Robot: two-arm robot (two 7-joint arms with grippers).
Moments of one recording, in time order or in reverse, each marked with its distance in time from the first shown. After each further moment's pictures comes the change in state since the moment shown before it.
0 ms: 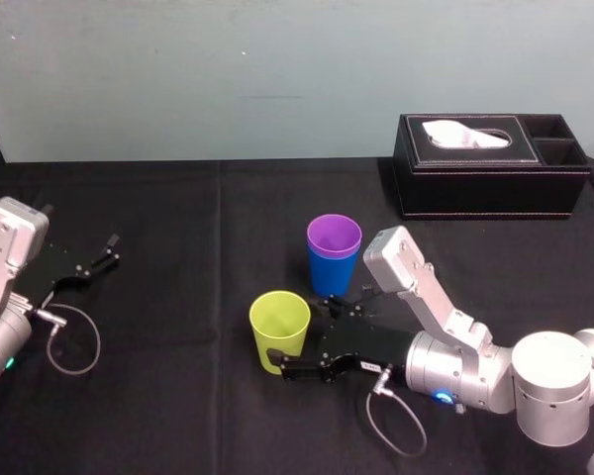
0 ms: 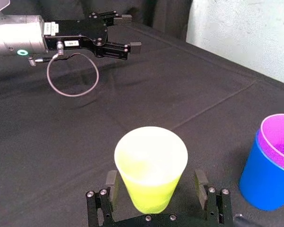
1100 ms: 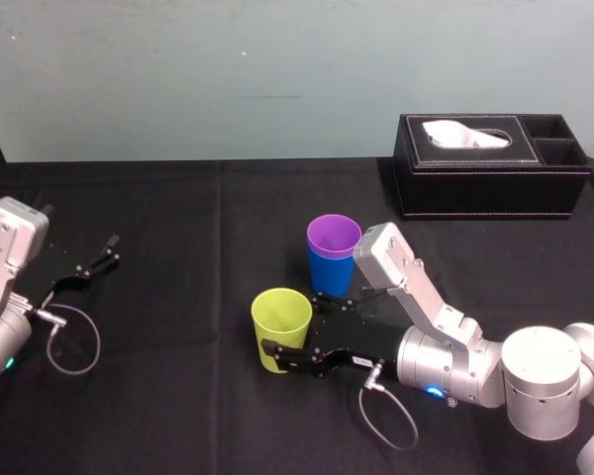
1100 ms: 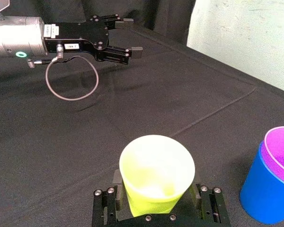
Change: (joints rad) left arm 0.000 0.000 0.000 0.000 0.000 0.000 0.000; right arm 0.022 -0.022 -0.011 0.018 -0.026 -0.010 -0.004
